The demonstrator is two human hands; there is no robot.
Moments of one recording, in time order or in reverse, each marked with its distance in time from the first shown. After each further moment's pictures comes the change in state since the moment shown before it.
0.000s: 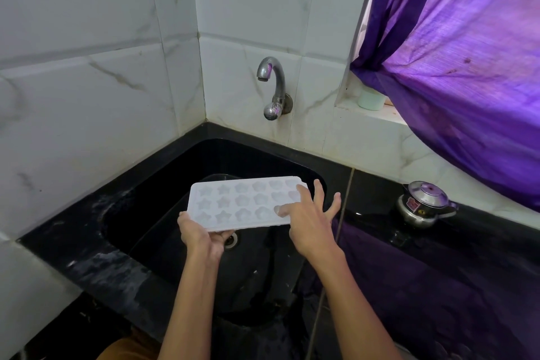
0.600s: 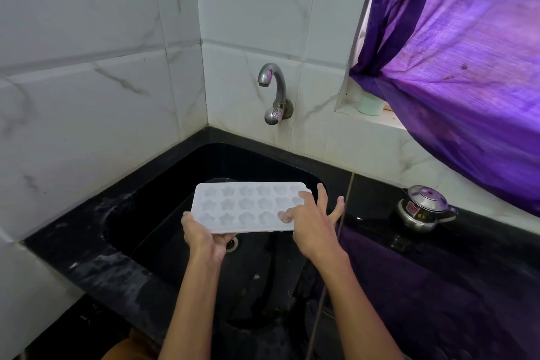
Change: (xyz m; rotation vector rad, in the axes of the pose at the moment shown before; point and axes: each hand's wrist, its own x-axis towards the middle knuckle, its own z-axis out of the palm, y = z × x) left_hand -0.008 -0.001 0.004 0.039 -0.007 0.021; right_hand -0.003 0.006 -0.006 0.014 -0.029 0.014
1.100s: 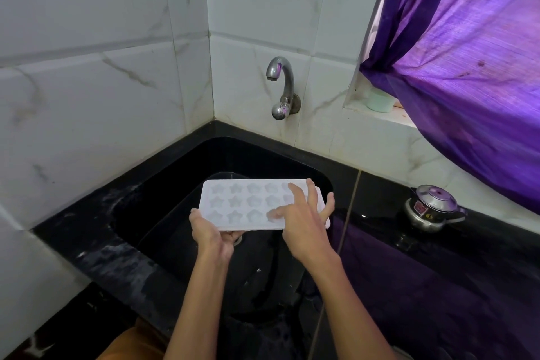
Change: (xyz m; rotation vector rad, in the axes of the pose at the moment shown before) left_hand -0.001 -0.006 -0.003 0.015 0.029 -0.018; right_hand -0.001 -0.019 0.011 0.061 0.022 -0.101
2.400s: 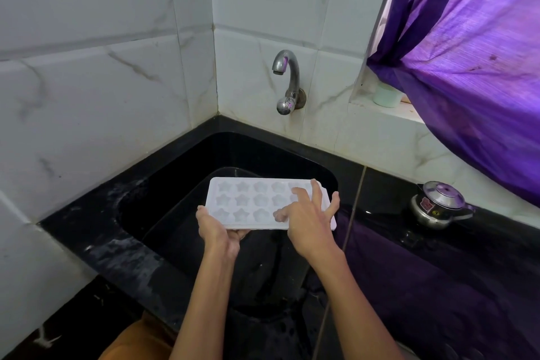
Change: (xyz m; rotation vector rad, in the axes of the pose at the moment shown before) left_hand -0.001 -0.003 -0.003 0.030 -0.005 -0.012; right_hand 0.002 -0.004 0.003 -0.031 -0.056 0.043
